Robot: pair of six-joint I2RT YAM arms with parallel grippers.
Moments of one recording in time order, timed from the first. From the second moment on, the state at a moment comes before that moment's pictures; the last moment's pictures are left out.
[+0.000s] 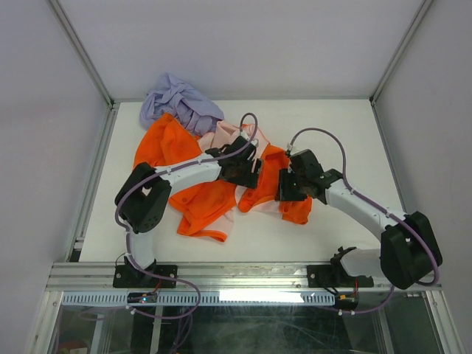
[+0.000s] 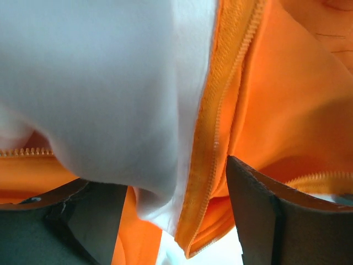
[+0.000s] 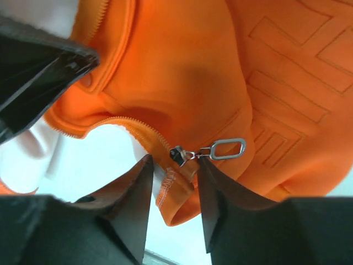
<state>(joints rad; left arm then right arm) -0.78 1.89 1.35 -0.44 -0.02 -0.44 0.52 1.30 0.80 -0.52 -0.10 0.44</state>
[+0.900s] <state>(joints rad) -0.57 1.97 1.43 -0.31 0.17 -0.53 0.98 1.36 0.80 -0.45 -0.32 0.39</state>
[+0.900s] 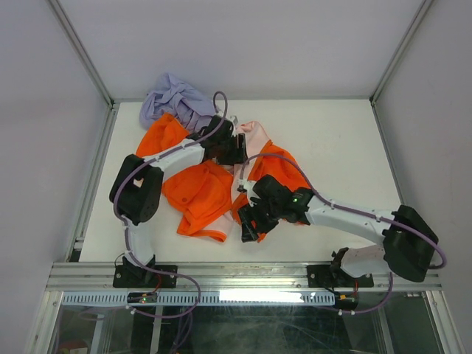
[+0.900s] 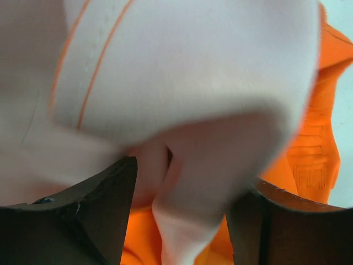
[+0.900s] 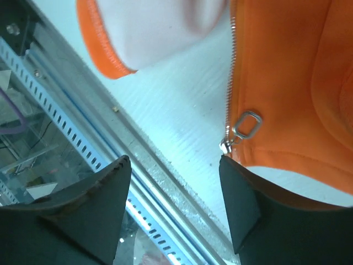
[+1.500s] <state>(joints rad) -0.56 1.32 0.95 -0.34 0.14 -0.59 0.86 1.31 0.88 -0.54 -0.10 0.43</state>
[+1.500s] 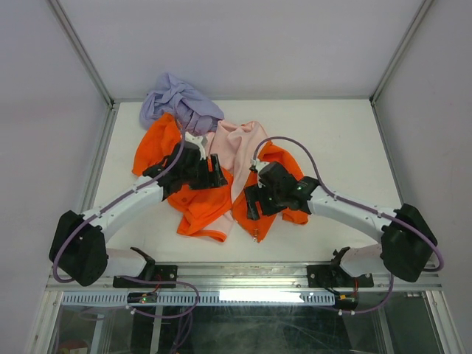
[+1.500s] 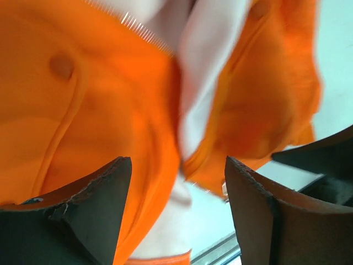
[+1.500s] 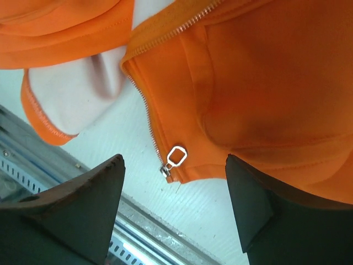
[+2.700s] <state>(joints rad) -0.35 0.99 0.77 -0.54 0.09 -0.76 0.59 1.35 0.87 -0.60 -0.07 0.44</state>
